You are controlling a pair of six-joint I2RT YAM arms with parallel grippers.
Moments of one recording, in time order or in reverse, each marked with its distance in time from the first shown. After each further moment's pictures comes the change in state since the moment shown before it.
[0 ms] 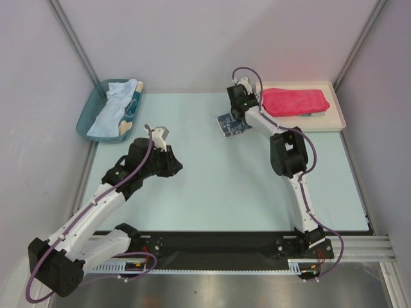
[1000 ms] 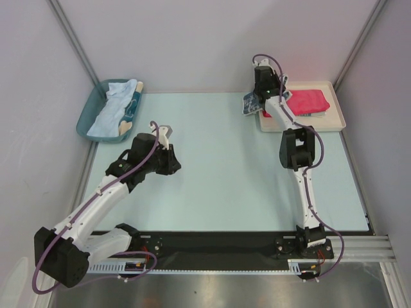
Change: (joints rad) left arm 0.042 0.097 0.042 -0.040 0.031 0.112; right arm -0.209 0.162 0.310 0.140 -0.018 -0.372
